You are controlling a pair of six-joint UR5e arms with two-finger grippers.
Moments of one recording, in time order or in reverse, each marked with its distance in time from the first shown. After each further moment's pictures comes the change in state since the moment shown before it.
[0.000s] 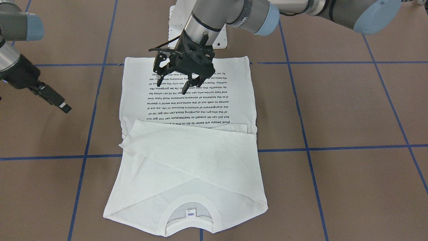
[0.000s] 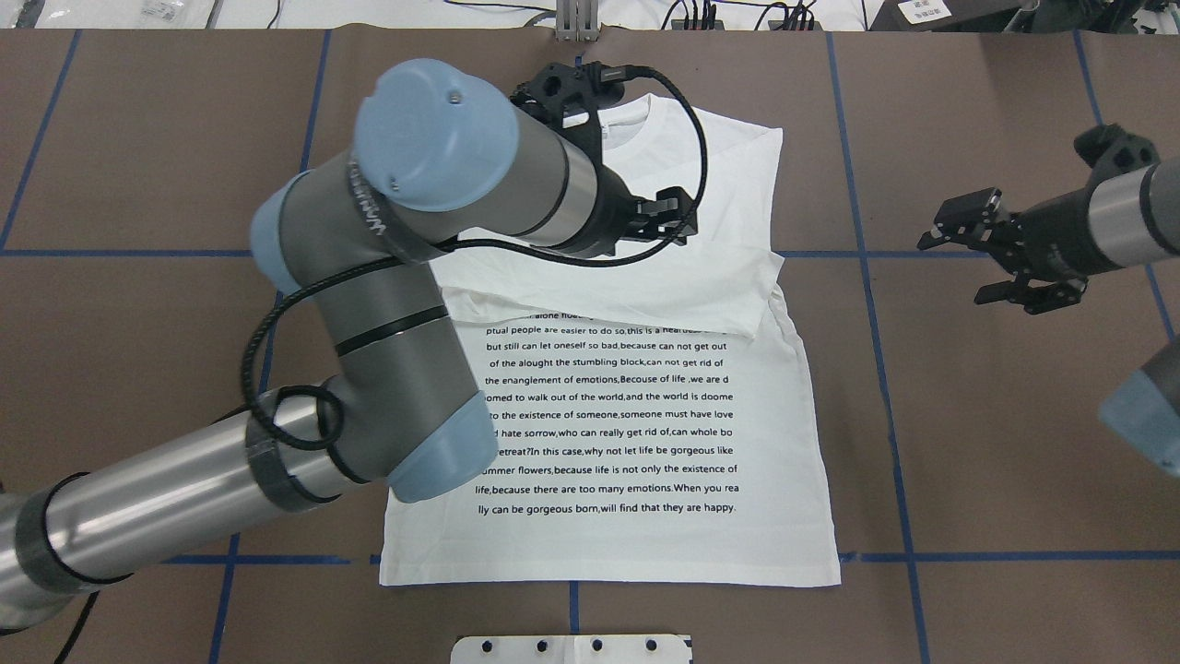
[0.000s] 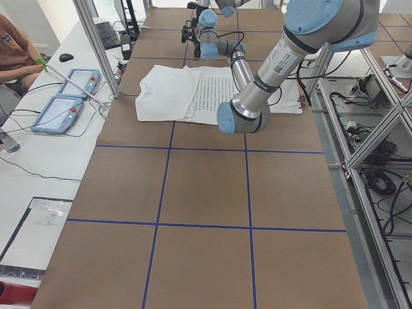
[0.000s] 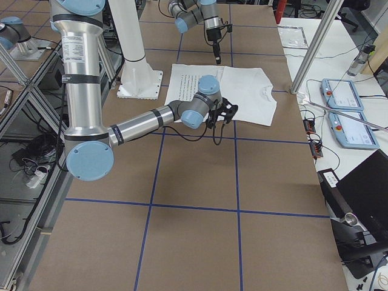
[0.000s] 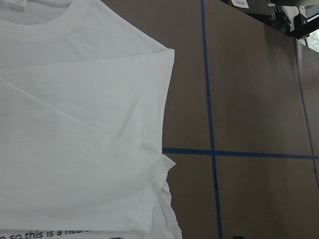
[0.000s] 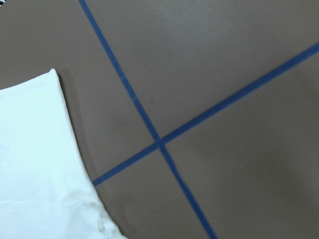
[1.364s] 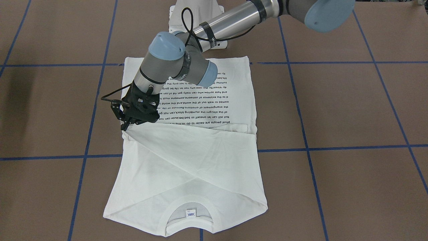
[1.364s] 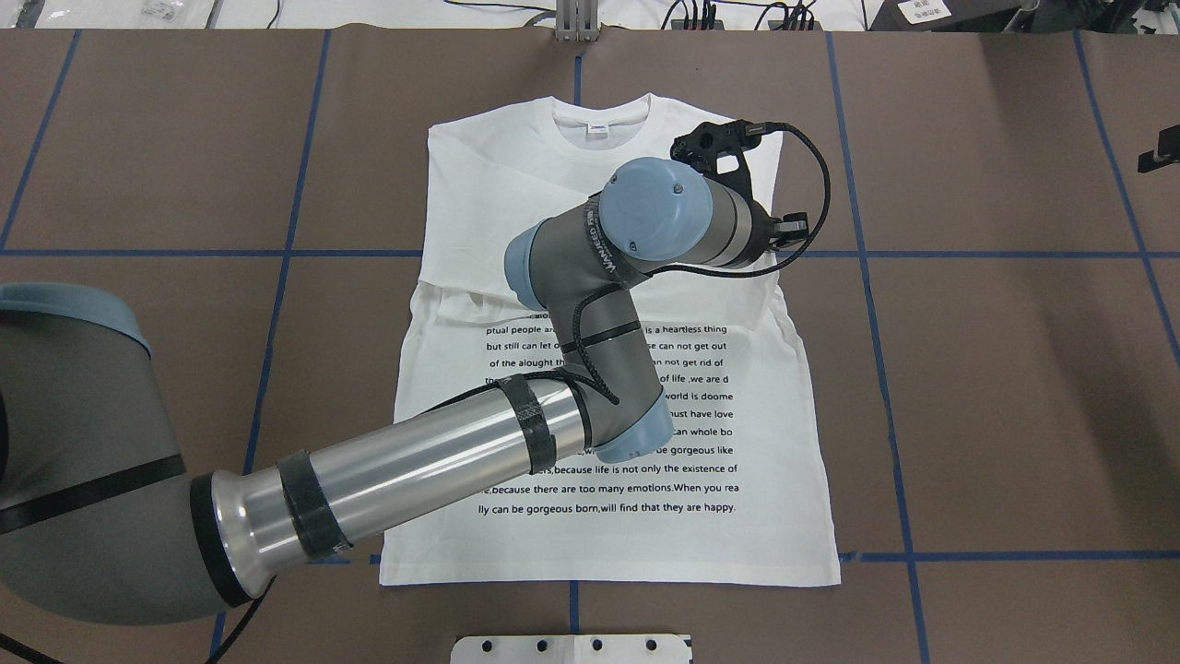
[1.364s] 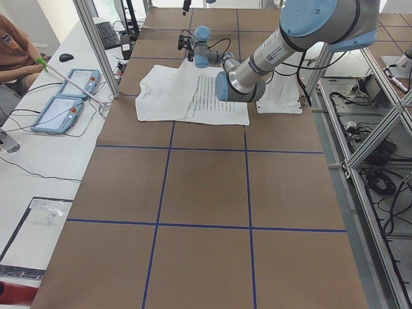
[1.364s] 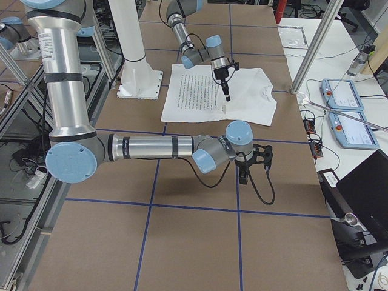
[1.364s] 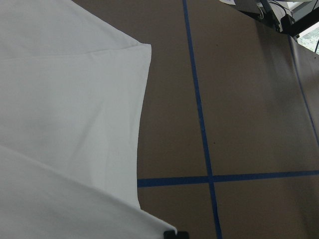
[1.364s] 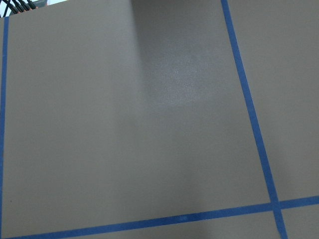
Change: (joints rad) left arm 0.104 -0.418 0.884 -0.585 0.166 -0.111; right arm 0.517 0.092 -0.456 -0.055 0.197 -1.054
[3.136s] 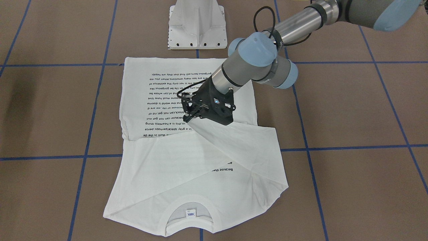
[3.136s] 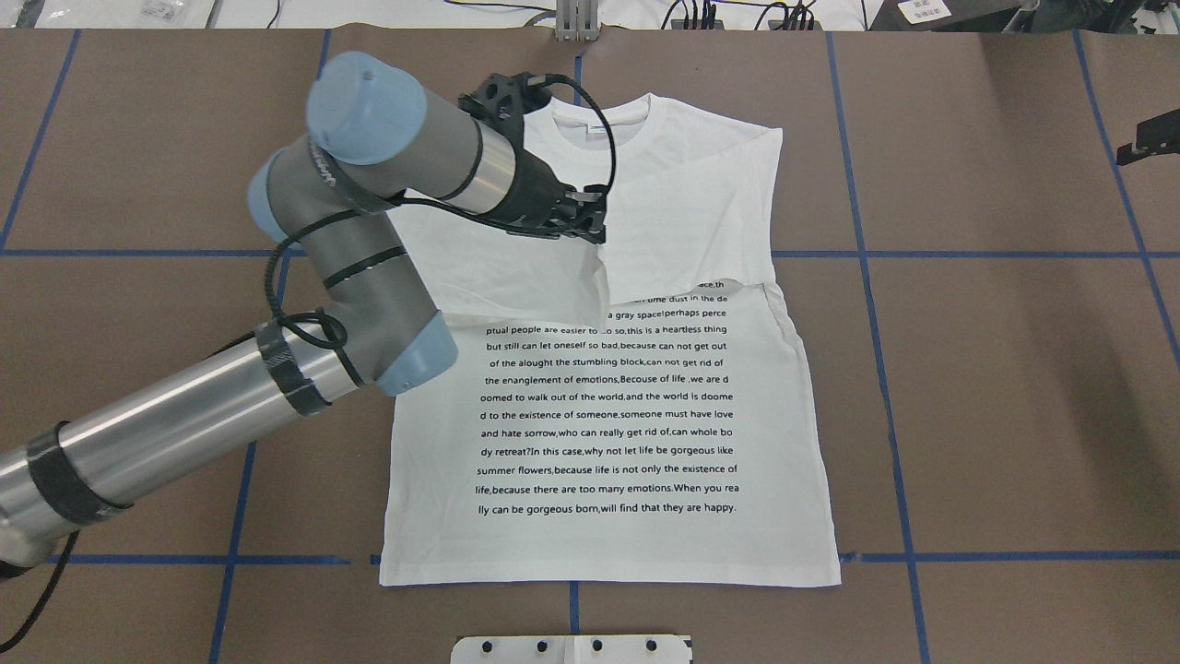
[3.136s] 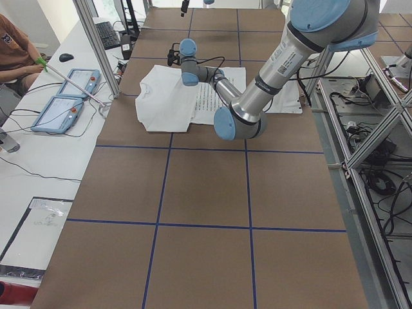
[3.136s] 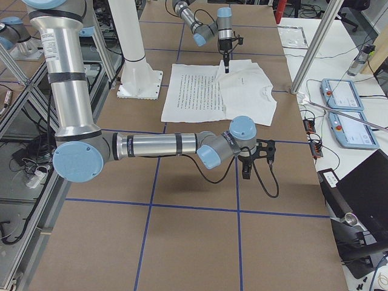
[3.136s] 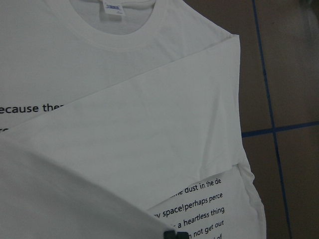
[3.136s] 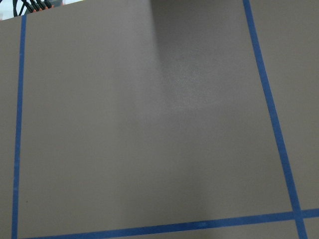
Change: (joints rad) left arm -0.157 0.325 -0.404 0.107 -0.330 0.060; right arm -0.013 0.031 -0.009 -0.002 0.003 -0.003
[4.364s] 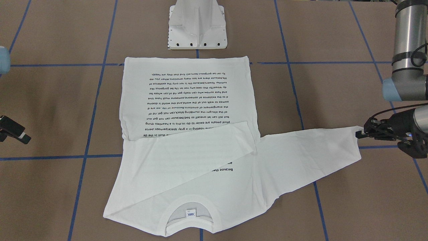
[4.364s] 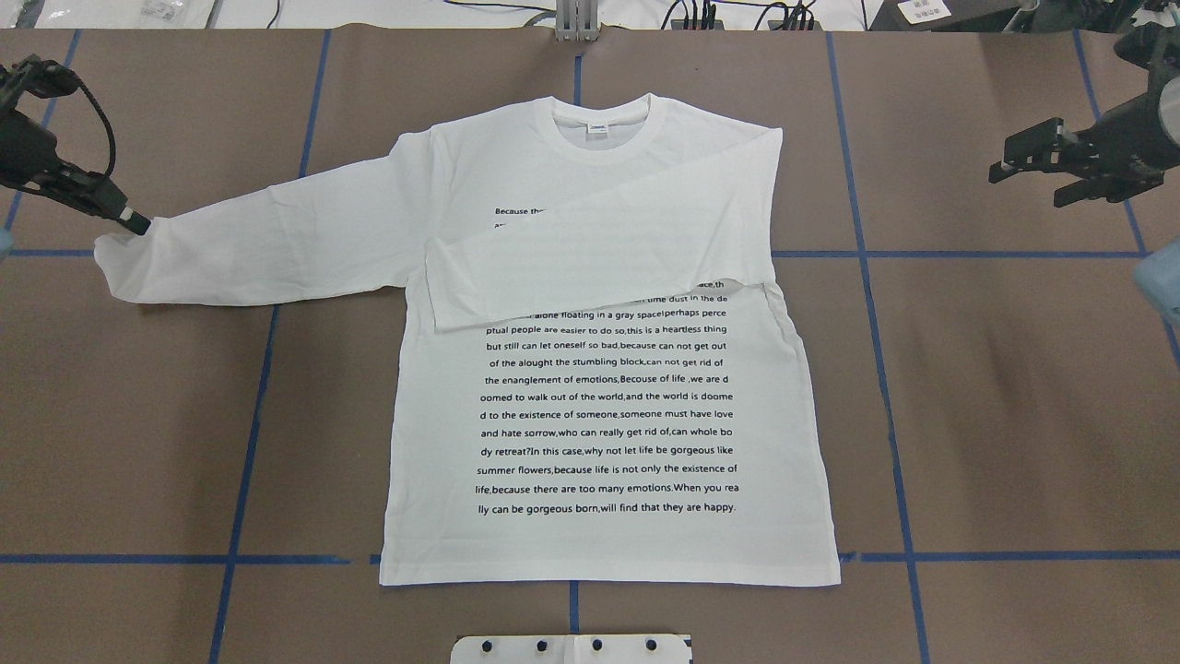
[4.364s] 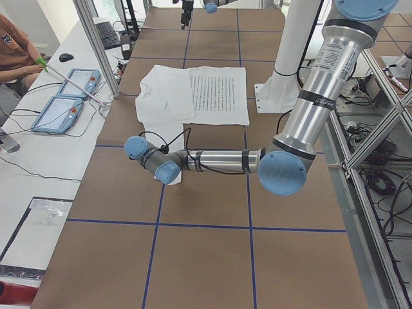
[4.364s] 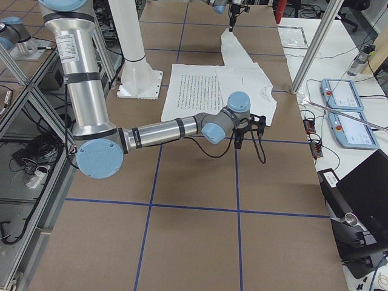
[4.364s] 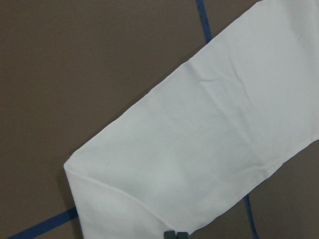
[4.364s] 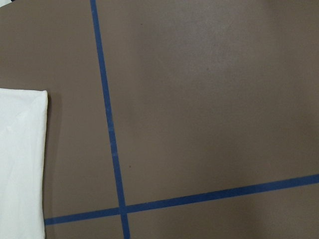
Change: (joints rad) left arm -0.555 0.551 0.072 0.151 -0.711 0.927; right arm -0.172 0.046 0.102 -0.010 0.004 0.272
